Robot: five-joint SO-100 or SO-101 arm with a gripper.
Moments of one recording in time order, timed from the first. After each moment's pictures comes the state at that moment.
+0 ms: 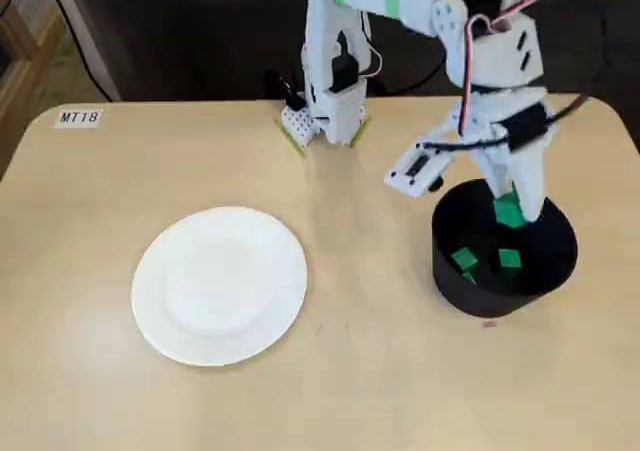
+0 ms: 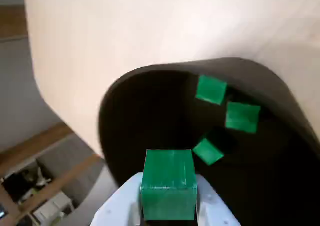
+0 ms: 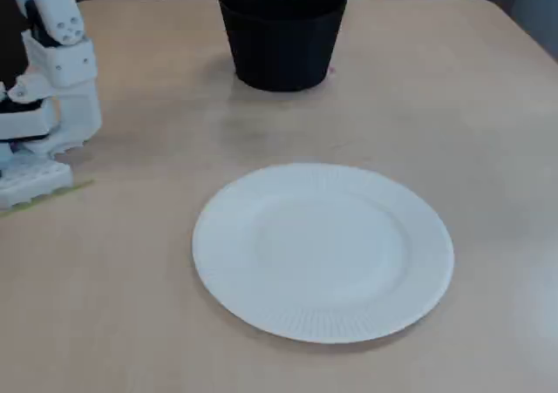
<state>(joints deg) -35.5 98.3 97.6 55.5 6.2</state>
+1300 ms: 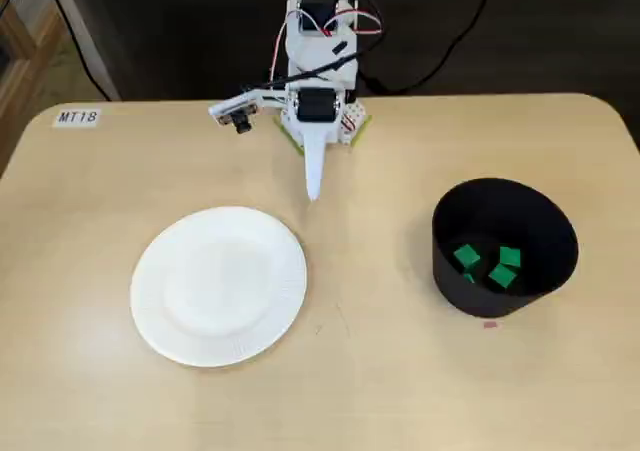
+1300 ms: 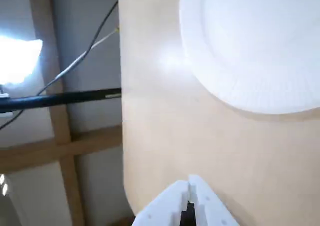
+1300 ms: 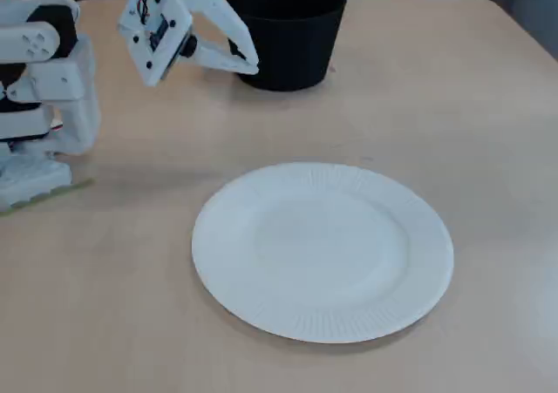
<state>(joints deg) 2.7 184.5 161.4 56.1 -9.2</state>
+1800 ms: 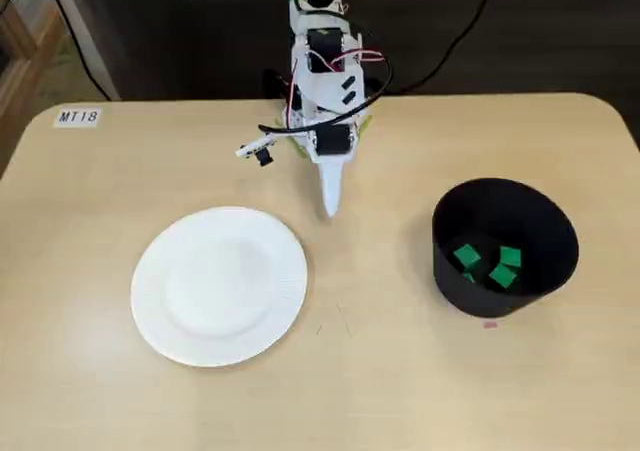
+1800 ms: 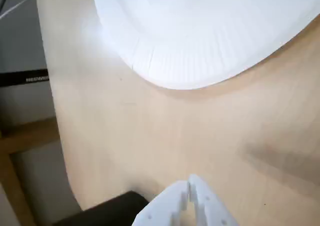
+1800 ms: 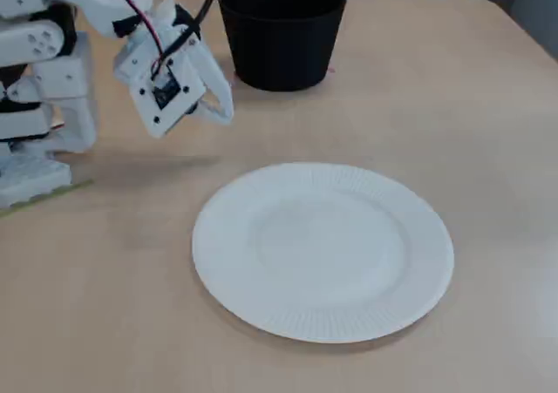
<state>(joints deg) -1.5 186.2 171.7 60.8 -8.5</state>
